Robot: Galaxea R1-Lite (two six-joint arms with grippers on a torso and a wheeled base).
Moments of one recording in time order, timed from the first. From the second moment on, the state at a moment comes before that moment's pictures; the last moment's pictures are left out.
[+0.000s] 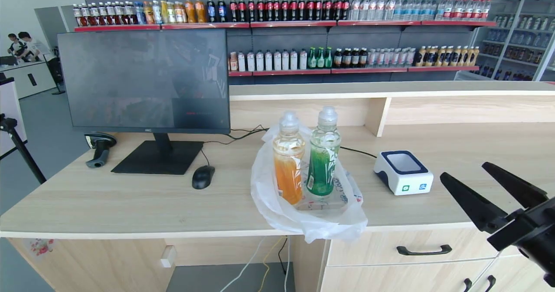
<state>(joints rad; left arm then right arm) 0.00 0.00 0.00 0.00 0.00 -0.02 0.41 1.31 0.00 -1.51 -0.08 0.08</state>
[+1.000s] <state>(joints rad) 0.00 0.00 0.00 0.00 0.00 -0.01 0.44 0.19 0.00 -0.01 0.00 0.01</state>
